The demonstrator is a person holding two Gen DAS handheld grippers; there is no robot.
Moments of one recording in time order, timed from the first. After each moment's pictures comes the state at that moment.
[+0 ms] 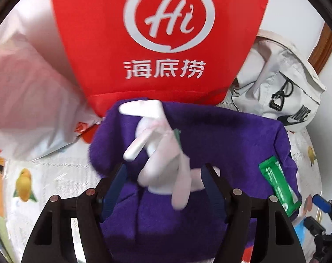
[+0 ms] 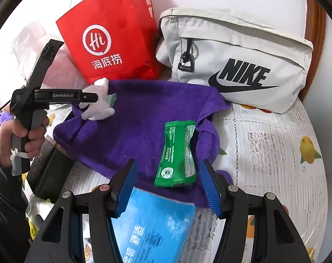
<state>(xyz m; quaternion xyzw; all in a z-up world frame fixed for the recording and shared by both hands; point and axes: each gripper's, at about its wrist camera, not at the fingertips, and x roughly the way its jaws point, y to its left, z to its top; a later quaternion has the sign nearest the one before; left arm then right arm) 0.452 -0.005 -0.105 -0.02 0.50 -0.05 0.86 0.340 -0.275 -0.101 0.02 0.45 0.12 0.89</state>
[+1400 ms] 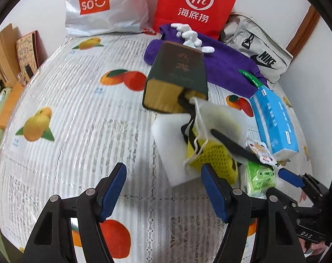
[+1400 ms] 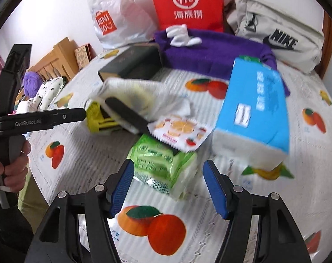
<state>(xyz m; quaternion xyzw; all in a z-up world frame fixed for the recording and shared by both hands) 0.147 0.068 -0.136 -0.11 0.51 -0.03 0.85 0.133 -0.174 -0.149 -0.02 0.48 0.20 0.85</state>
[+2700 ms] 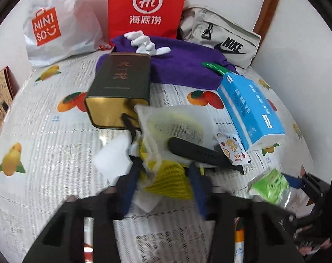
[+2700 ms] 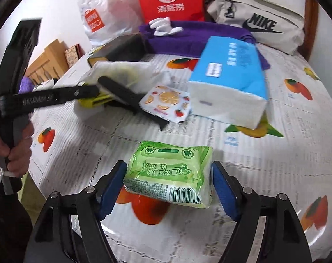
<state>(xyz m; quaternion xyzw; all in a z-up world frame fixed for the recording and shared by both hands) 0.154 0.019 -0.129 -0.04 0.46 -0.11 0.88 0.094 -0.207 -0.164 -0.01 0.47 0.16 0.87</state>
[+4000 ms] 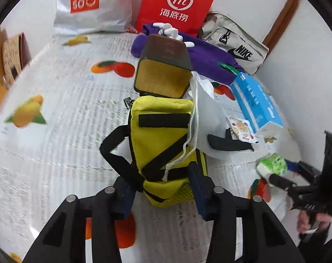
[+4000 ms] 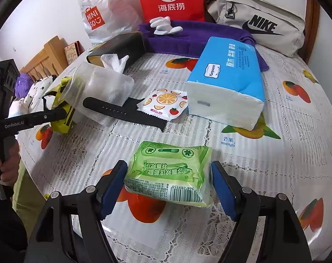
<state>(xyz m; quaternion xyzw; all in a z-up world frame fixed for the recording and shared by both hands) 0.107 0.084 -0.147 -0.09 0.47 -0.10 0.87 0.091 -0.202 -0.164 -0.02 0.48 0.16 0.86</state>
